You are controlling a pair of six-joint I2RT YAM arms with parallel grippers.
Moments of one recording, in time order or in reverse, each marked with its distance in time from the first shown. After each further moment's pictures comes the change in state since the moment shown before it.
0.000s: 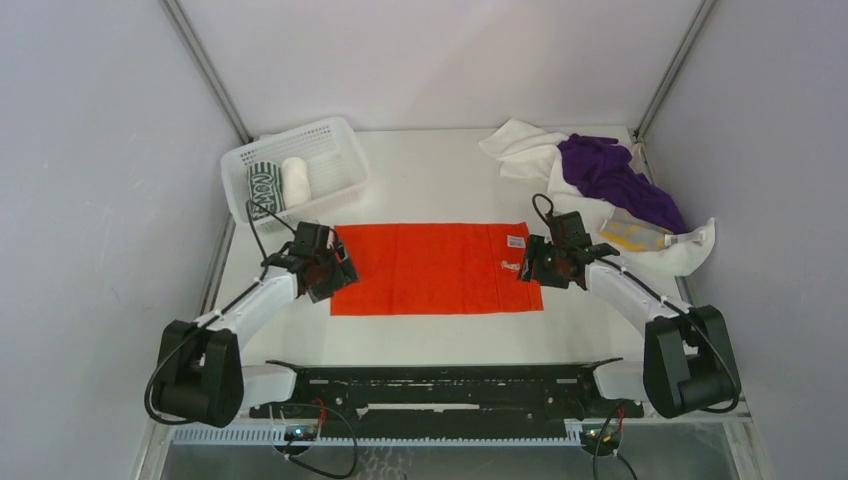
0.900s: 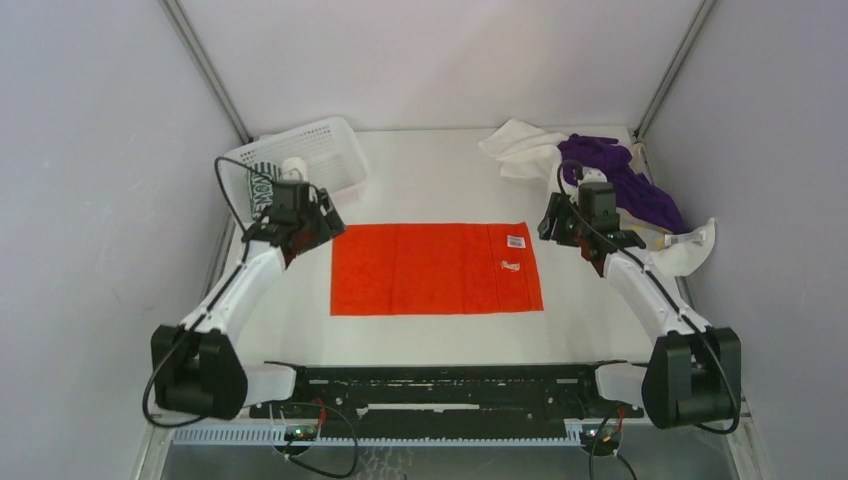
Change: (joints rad) left arm 0.078 0.090 0.330 0.006 -0.072 0.114; right arm -0.135 -0.015 0.154 0.157 0.047 -0.137
